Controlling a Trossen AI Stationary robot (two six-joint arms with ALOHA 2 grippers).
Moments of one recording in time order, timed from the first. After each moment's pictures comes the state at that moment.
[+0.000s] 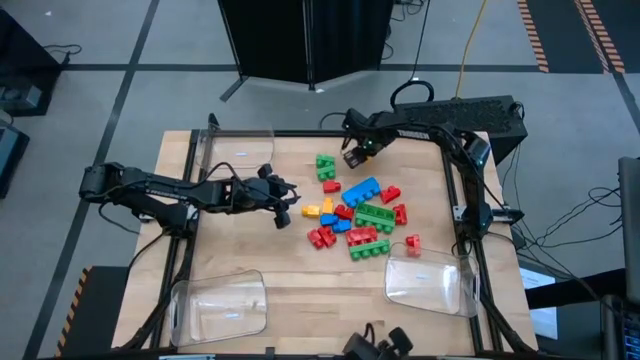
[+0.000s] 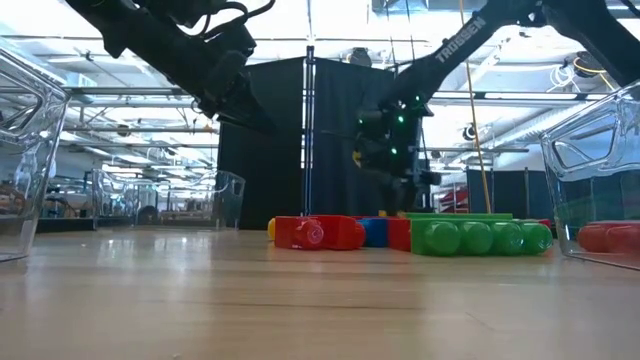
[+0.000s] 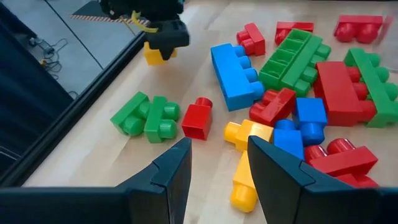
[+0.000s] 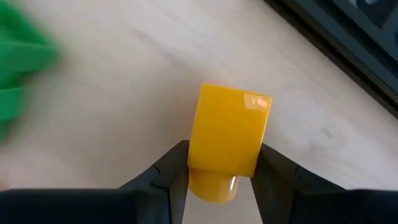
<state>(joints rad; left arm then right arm) 0.04 1.28 0.67 0.07 -0.33 -0.05 -0.63 2.02 1.47 -0.79 0.12 0.30</state>
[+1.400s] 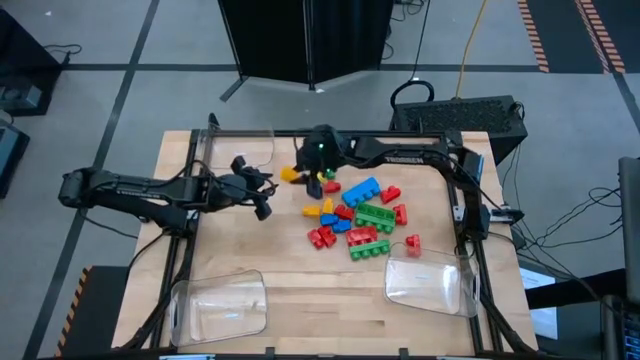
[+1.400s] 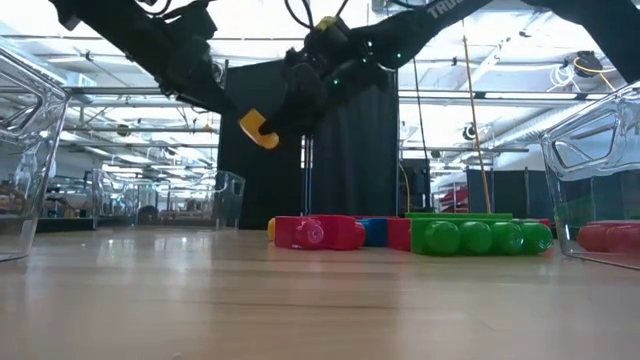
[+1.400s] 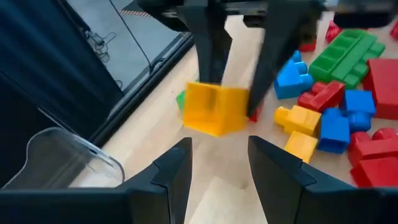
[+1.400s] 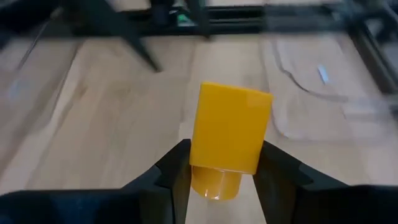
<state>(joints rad) 0.03 1.00 0.63 -0.19 -0.50 -0.09 -0.32 2.01 1.57 -0.16 -0.37 -0.20</state>
